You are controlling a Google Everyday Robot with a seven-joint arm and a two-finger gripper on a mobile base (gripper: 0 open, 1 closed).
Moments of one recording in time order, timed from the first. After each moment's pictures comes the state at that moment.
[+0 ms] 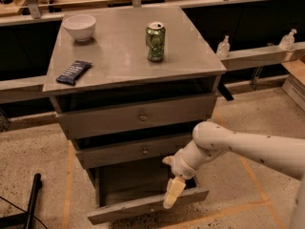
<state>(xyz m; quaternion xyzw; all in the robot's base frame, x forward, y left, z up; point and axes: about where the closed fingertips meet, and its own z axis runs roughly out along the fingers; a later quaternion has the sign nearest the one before) 0.464 -0.053 0.509 -0.63 0.71 0.28 0.13</state>
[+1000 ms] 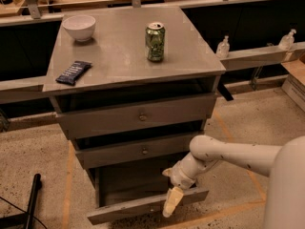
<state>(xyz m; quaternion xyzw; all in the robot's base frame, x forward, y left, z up) 0.455 -0.047 0.429 -0.61 0.72 0.32 0.10</state>
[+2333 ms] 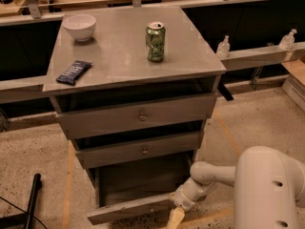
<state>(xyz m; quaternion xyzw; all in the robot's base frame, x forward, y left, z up) 0.426 -0.072 0.261 -0.55 0.75 0.36 0.04</state>
